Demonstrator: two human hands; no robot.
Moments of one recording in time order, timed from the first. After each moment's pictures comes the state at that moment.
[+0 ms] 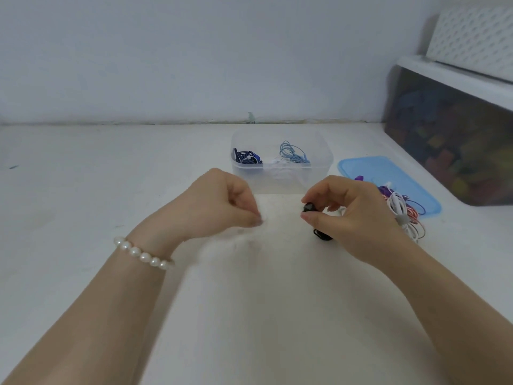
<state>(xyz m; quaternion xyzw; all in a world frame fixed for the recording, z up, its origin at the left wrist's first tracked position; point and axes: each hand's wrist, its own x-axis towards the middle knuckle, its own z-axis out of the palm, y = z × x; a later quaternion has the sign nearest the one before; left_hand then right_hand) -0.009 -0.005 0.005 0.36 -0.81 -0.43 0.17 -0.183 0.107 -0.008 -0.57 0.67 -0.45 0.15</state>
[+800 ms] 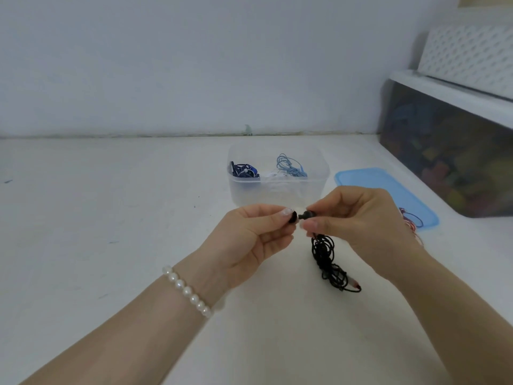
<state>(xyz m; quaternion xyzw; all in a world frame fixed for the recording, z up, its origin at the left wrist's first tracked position) -0.048 0.027 -0.015 0.31 -0.42 -0.81 0.27 -0.186 0.108 0.004 -0.46 0.59 -0.57 0.33</state>
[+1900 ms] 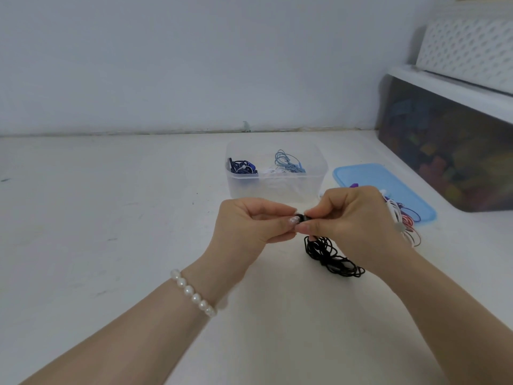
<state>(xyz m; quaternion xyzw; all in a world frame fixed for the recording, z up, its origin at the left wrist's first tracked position) -0.050 0.034 -0.019 0.31 -0.54 -0.69 0.36 -0.184 0.104 -0.003 -0.49 0.67 -0.51 0.23</state>
